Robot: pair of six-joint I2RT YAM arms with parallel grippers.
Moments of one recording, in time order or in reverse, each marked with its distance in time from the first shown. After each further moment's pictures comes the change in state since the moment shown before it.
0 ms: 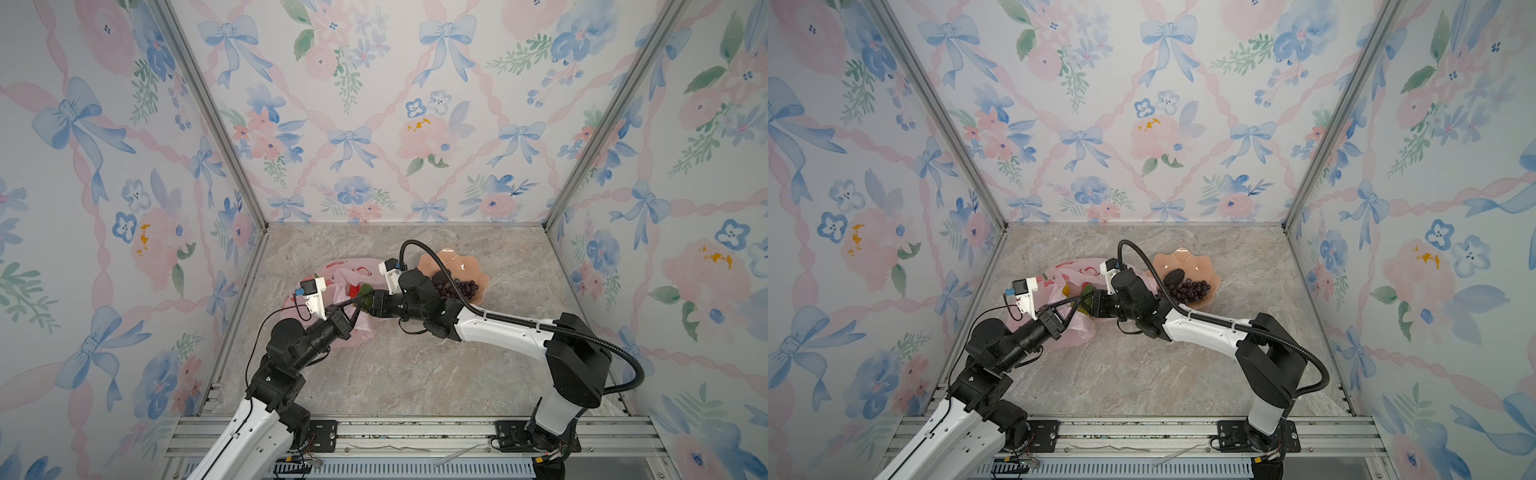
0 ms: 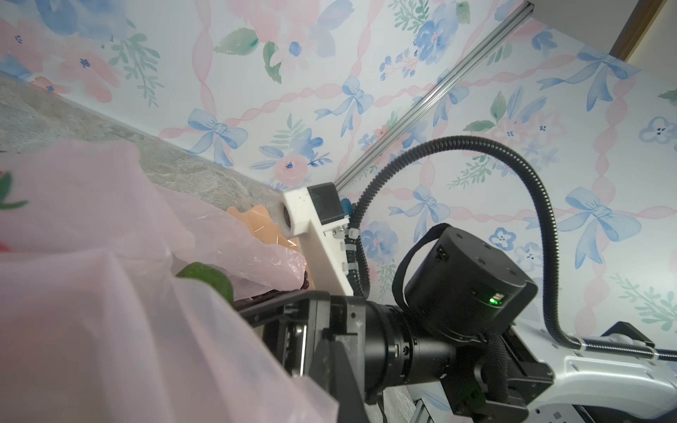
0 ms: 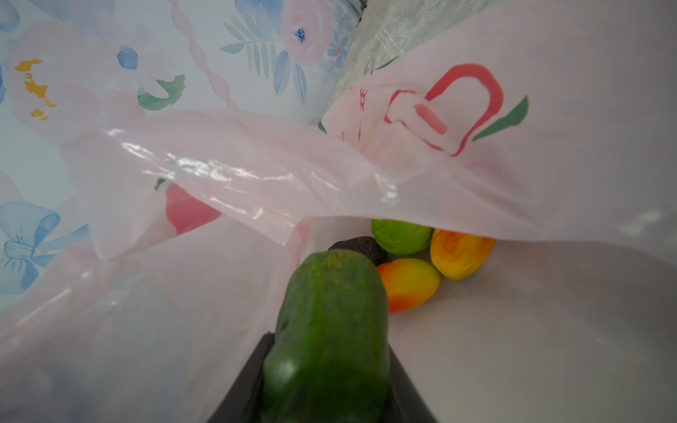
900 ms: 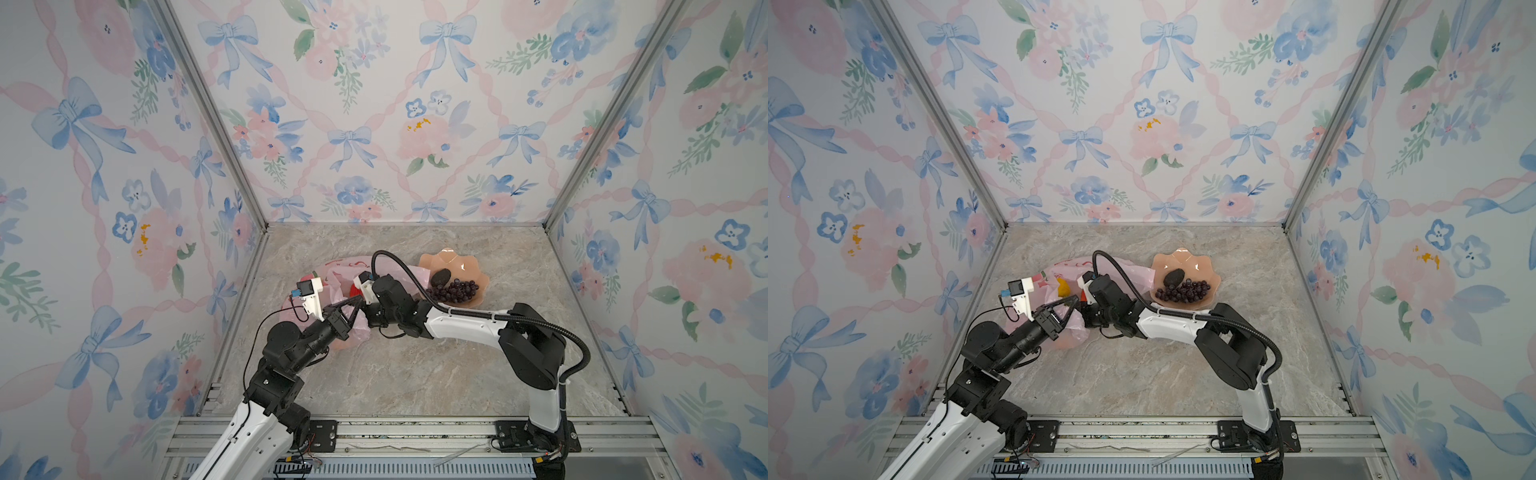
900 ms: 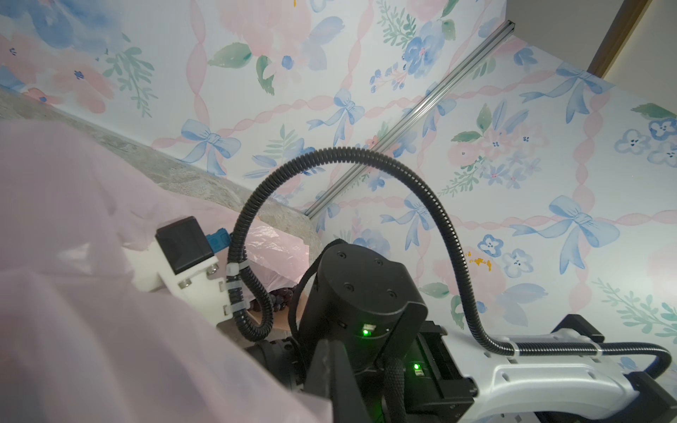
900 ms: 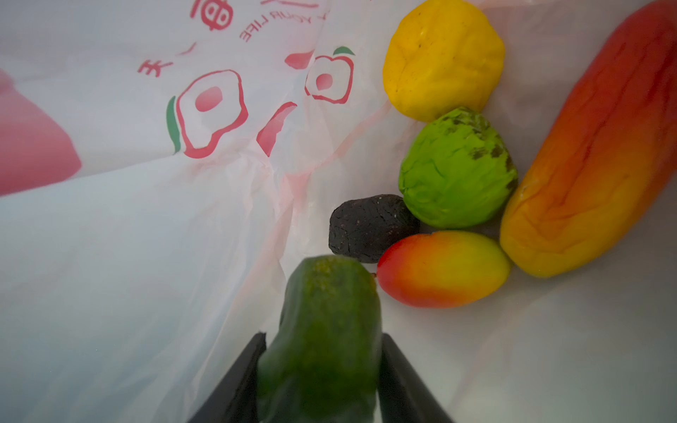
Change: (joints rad) left arm 0.000 -0.030 0.000 0.005 -0.003 -0.018; right arm 0.037 0.250 0.189 -0.030 -0.150 0.022
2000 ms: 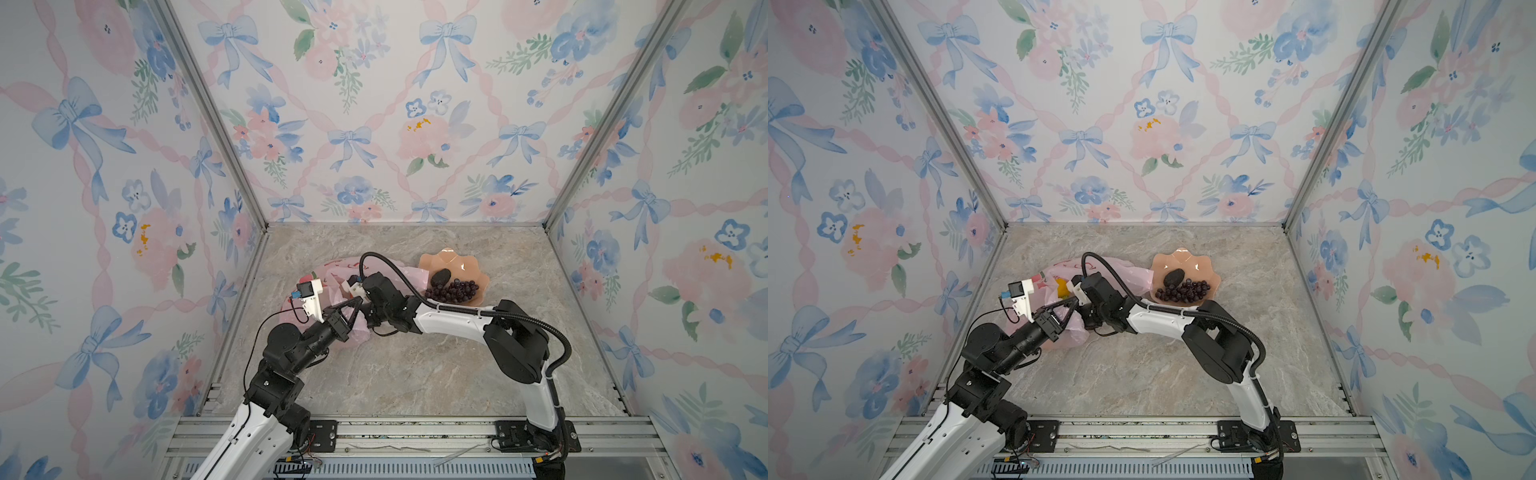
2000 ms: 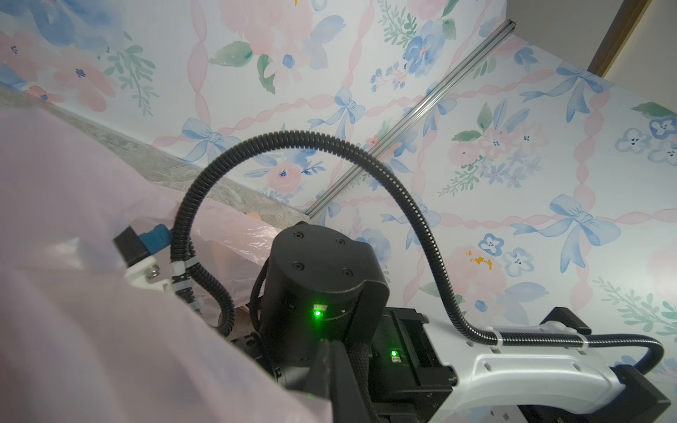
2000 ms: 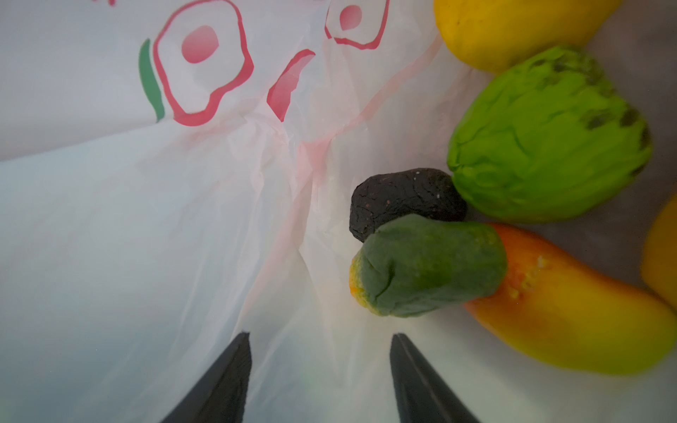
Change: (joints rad) left arm 0.000 -0.012 -0.018 0.007 0.000 -0.001; right arm 0.000 0.095 0.114 -0.062 -0.135 -0.006
